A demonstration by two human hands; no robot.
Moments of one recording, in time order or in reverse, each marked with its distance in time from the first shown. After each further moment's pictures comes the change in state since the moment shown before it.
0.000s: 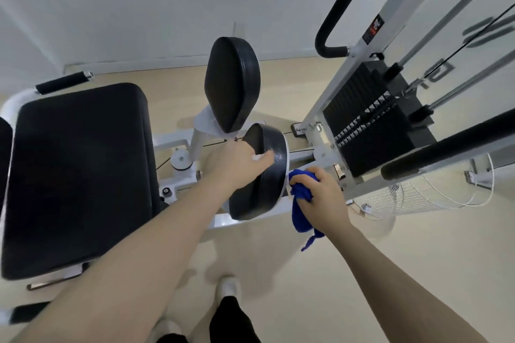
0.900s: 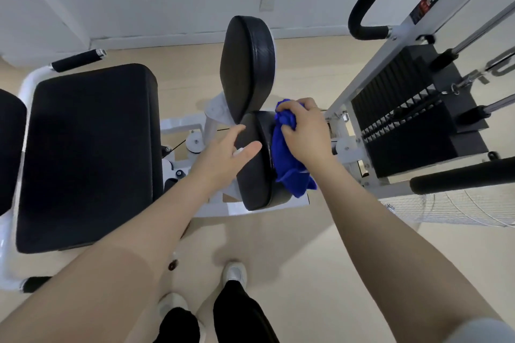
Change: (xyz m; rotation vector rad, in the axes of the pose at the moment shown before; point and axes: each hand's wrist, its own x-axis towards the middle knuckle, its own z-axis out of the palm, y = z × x) left_hand 0.024 -0.033 0.016 -0.431 -0.065 -0.151; right_hand 0.140 -0.020 -0.006 0.244 0.043 0.061
